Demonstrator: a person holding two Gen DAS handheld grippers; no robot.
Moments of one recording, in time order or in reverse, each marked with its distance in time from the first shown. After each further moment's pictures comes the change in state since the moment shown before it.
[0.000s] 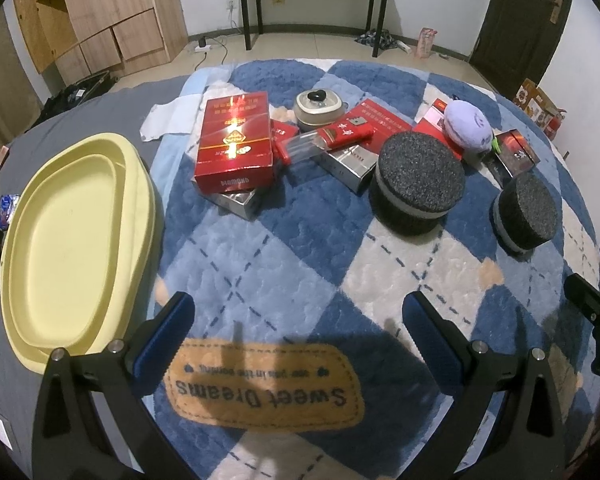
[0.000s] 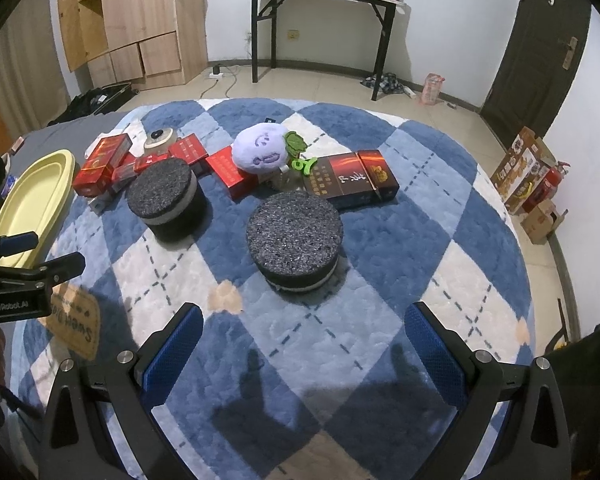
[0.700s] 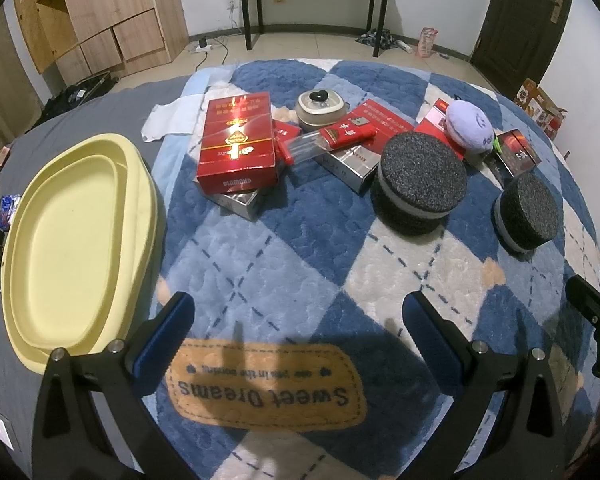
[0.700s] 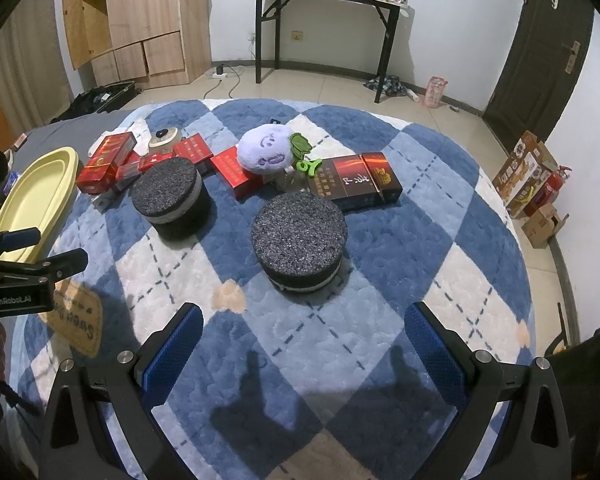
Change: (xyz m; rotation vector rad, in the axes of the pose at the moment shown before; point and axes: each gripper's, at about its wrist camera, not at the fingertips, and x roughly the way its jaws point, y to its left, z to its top) left arm 0.000 0.002 0.001 -0.003 0.003 0.002; right arm -0.002 0.002 -0.001 -0.004 -0.002 0.004
